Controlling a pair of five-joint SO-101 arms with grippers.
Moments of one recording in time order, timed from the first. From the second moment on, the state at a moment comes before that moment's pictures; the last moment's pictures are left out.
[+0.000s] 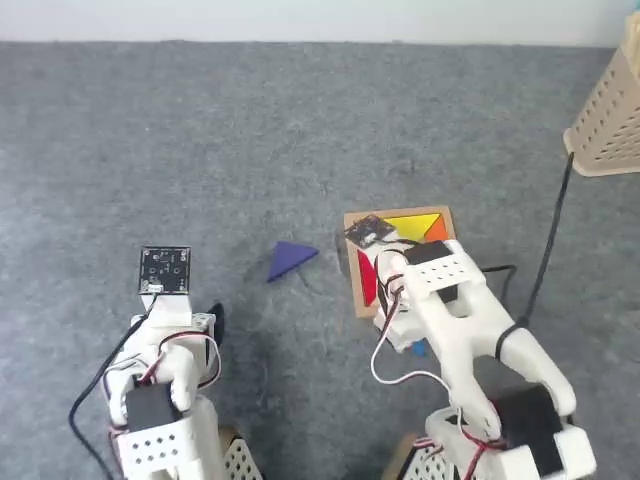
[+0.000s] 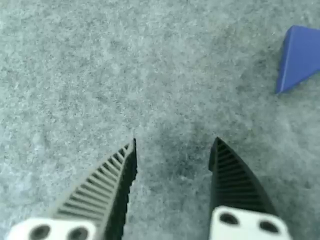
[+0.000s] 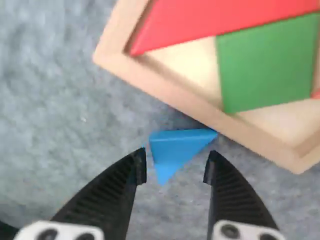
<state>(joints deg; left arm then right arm) -19.4 -103.2 96.8 72.0 -7.3 -23.1 -12.0 47.8 68.1 13.8</state>
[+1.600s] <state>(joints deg) -19.4 -103.2 96.8 72.0 -7.3 -13.5 -28.7 49.3 67.9 -2.9</state>
